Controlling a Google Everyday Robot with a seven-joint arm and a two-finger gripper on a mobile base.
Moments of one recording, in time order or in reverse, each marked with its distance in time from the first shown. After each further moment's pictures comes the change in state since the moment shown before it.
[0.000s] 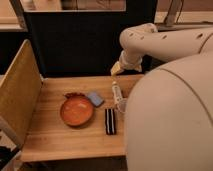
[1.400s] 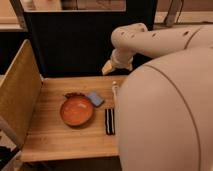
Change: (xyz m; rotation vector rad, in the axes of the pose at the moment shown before) arm -0.020 0.047 0.012 -0.071 -0.008 -0.037
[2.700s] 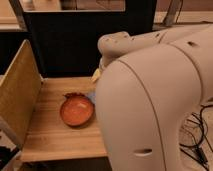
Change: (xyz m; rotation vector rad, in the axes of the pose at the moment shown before) arm 0.024 0.064 0.059 -0.053 0.131 -0.134
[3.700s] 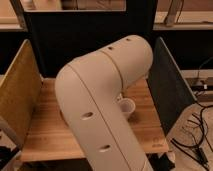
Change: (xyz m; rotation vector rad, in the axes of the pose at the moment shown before) arm 0.026 0.103 0.125 -0.057 0.264 -0.201
